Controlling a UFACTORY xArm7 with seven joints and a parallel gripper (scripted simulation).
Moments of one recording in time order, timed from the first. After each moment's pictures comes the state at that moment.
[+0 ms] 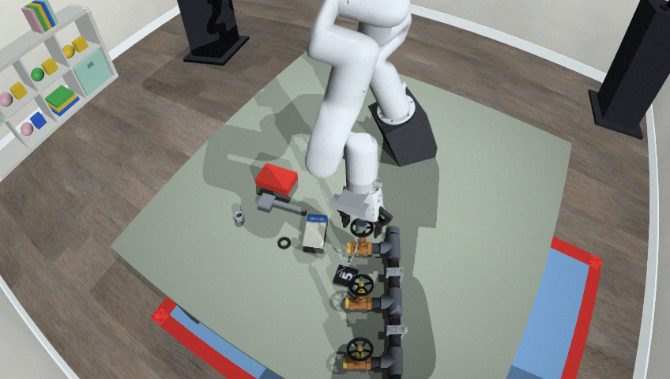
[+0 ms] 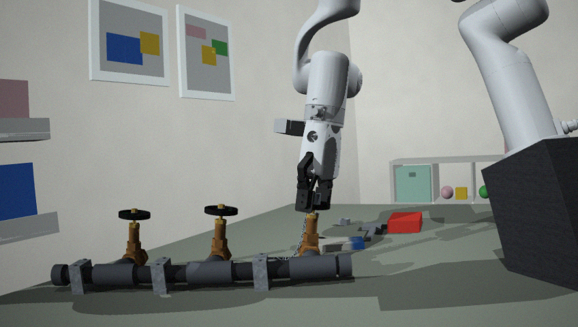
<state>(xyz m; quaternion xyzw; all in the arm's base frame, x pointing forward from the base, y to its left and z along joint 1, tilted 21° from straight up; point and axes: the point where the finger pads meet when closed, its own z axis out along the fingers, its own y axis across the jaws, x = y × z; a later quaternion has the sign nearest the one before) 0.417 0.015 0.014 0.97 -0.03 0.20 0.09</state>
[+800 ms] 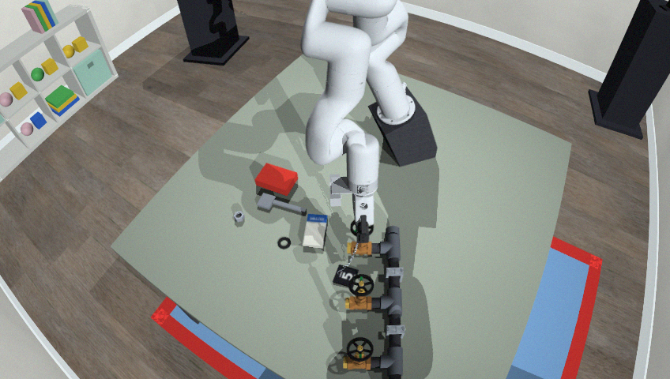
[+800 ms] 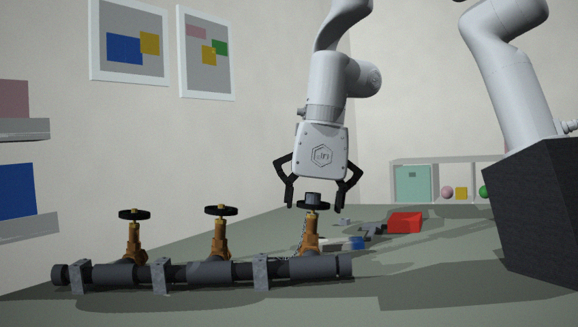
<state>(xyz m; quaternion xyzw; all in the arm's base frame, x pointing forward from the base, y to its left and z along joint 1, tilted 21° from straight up) 0.416 0.016 0.013 0.82 -0.53 0.22 -0.02</state>
